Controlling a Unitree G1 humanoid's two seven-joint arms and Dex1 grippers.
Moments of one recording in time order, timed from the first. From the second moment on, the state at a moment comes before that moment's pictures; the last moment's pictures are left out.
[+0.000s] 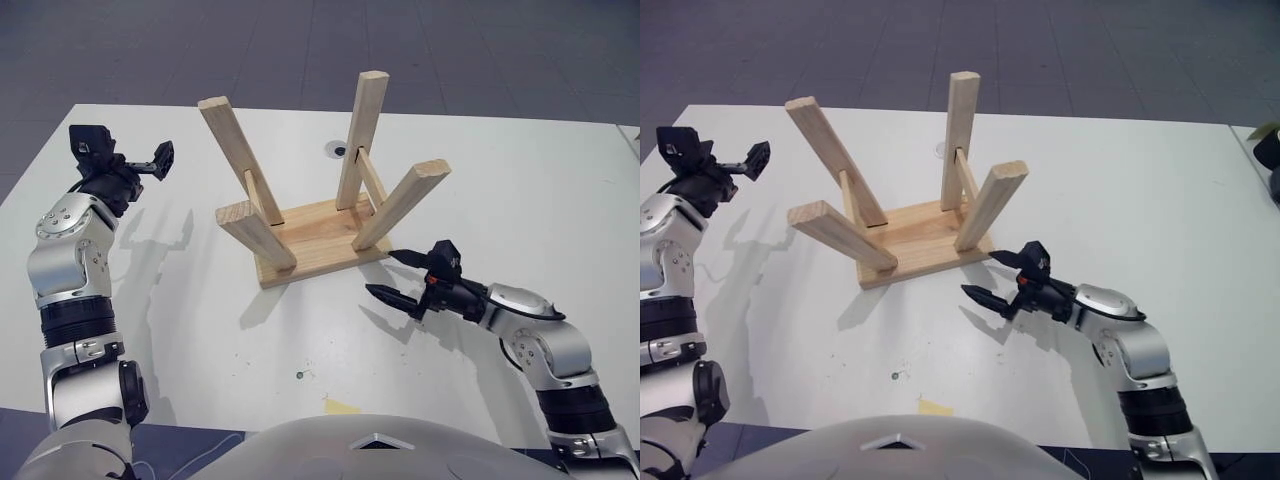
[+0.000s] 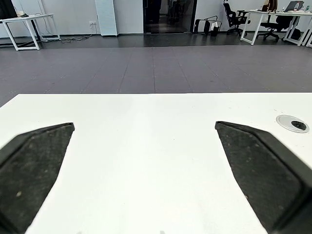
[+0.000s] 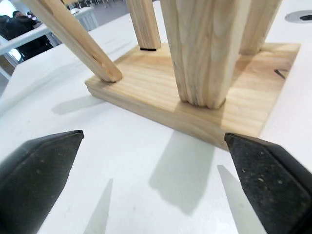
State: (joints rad) left arm -0.39 0.56 0.33 0.20 -0.34 0.43 -0.35; right arm 0.06 -0.56 0.06 -0.22 0.50 0.51 0.87
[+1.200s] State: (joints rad) left arm -0.42 0.50 0.29 0.24 -0.32 0.40 -0.33; right arm -0.08 -0.46 0.14 -0.14 0.49 0.41 0.97
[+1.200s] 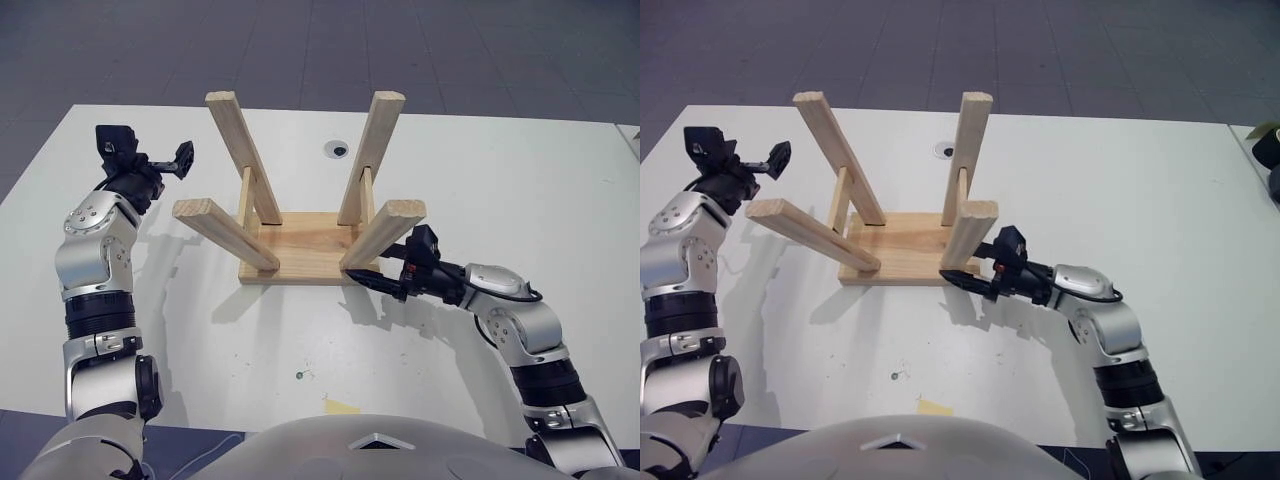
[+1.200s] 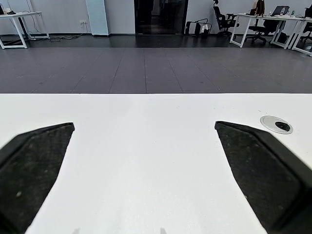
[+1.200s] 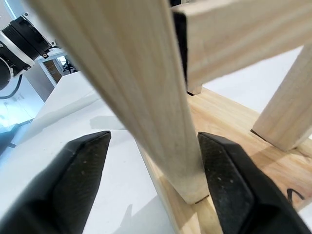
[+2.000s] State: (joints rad) left arm -0.22 0.77 0.22 0.42 -0.33 0.17 -1.13; right arm -0.02 -0.48 0.07 -0.13 0.50 0.39 0.98
